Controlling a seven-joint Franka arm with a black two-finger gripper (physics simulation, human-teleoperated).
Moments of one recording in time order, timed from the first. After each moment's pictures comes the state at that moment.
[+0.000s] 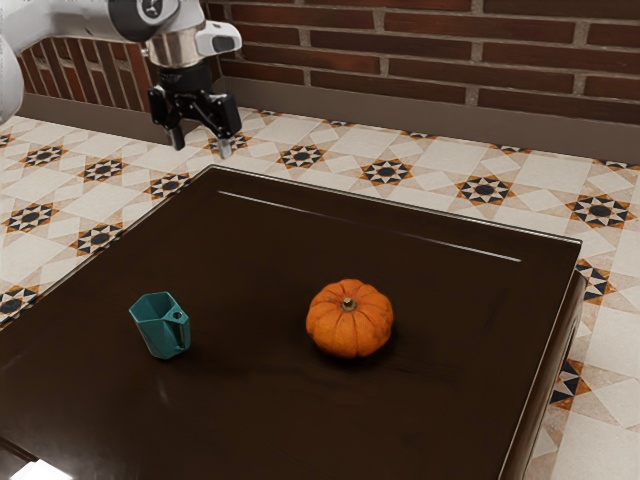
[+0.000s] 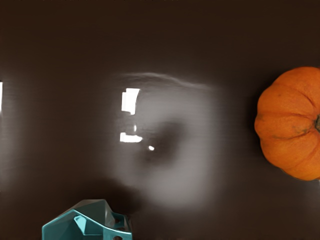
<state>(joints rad) -0.08 0.24 0.12 -1.30 -0.01 1.53 -0.01</state>
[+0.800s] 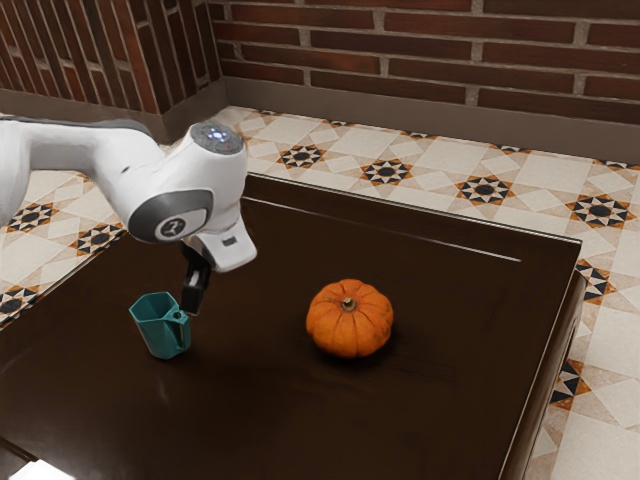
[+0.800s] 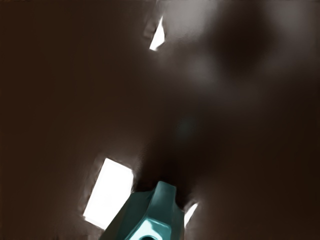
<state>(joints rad) -0.29 -0.03 0.14 -2.19 0.44 2.08 0.78</state>
